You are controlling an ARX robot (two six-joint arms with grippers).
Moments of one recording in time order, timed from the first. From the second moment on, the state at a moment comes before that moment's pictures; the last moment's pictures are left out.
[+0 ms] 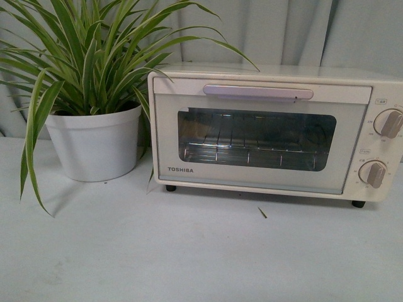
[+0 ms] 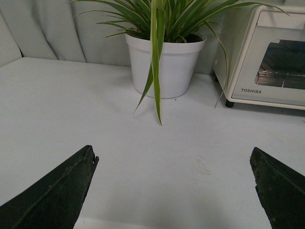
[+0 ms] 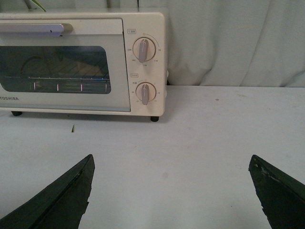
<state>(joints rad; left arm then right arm) 0.00 0.00 0.01 0.00 0.00 -0.01 0.00 0.00 0.01 0.00 0.00 0.00</state>
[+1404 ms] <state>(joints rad) -0.49 1.50 0.53 0.50 -0.17 -1.03 0.00 0.00 0.01 0.00 0.00 0.00</state>
